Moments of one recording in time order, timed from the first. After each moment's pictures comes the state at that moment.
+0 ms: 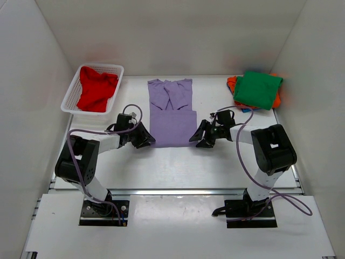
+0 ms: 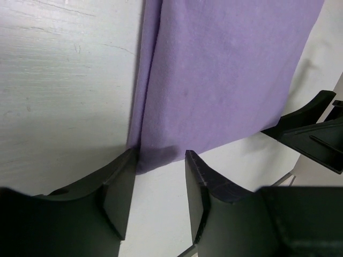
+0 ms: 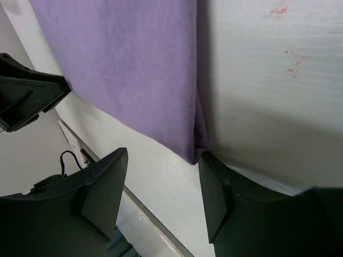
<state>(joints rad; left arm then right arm) -0.27 1.62 0.71 0.03 0.40 -0.79 0.28 1.75 0.84 -0.03 -0.63 0.73</state>
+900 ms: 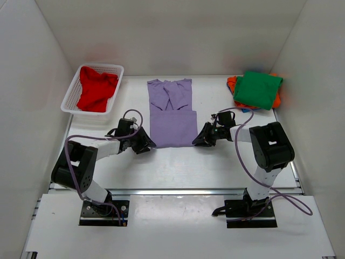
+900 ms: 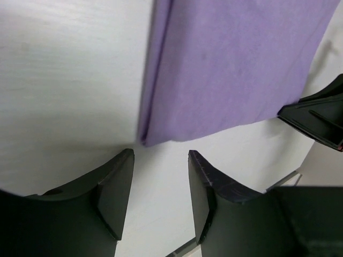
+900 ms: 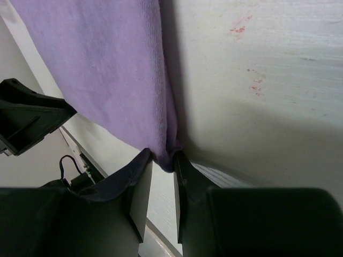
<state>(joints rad) -0.32 1.57 0.65 0.02 0.35 -0.83 0.25 1.80 0.83 0.01 -0.64 0.73</state>
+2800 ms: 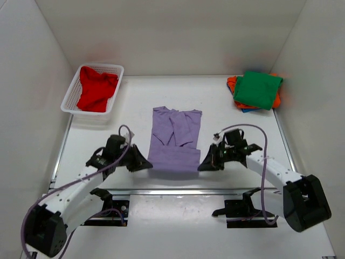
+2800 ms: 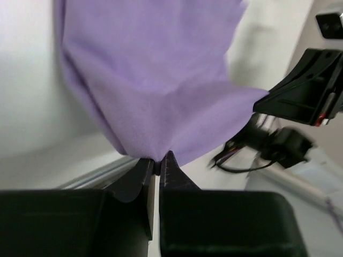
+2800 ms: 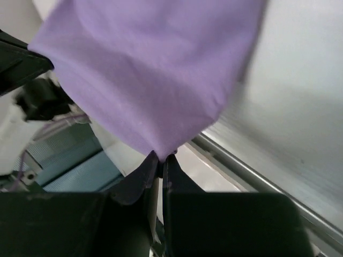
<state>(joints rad) -0.46 0.82 0.39 -0.39 0.45 -0.90 0.39 1.11 0.46 -0.39 -0.73 0.73</state>
